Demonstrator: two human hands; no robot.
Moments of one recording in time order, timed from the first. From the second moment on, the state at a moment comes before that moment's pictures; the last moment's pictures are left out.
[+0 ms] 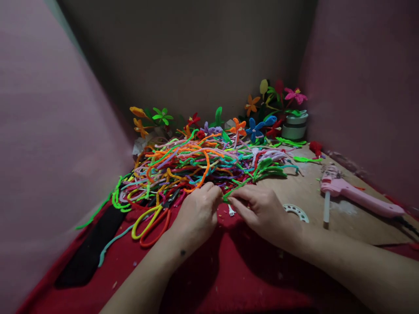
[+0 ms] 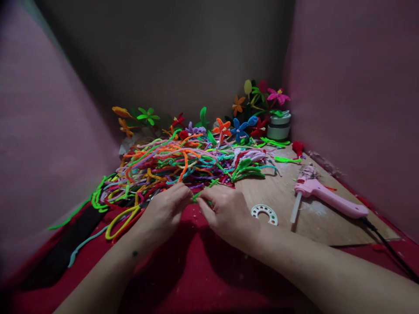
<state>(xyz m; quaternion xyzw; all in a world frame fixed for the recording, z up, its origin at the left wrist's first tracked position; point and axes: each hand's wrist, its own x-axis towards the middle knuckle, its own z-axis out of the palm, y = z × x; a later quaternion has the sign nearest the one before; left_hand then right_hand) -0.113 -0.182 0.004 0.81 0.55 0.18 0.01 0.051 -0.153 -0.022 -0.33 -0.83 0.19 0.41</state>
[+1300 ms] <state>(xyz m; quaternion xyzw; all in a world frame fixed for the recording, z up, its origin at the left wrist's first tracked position) -0.097 -0.182 0.002 0.63 0.59 0.43 0.26 0.044 -0.143 -0.019 -0.32 -0.51 0.74 0.29</state>
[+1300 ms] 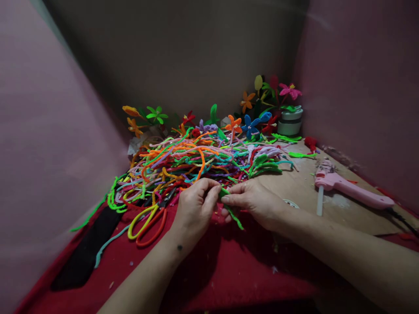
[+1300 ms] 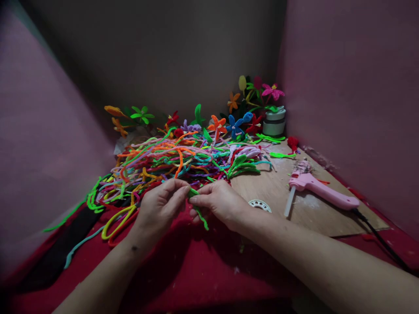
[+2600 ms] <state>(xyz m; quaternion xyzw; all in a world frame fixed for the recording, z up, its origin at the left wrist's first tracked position) -0.095 -0.179 0.008 0.55 0.60 0.44 0.37 0.047 -0.145 -0.025 -0.27 -0.50 0.77 0.28</state>
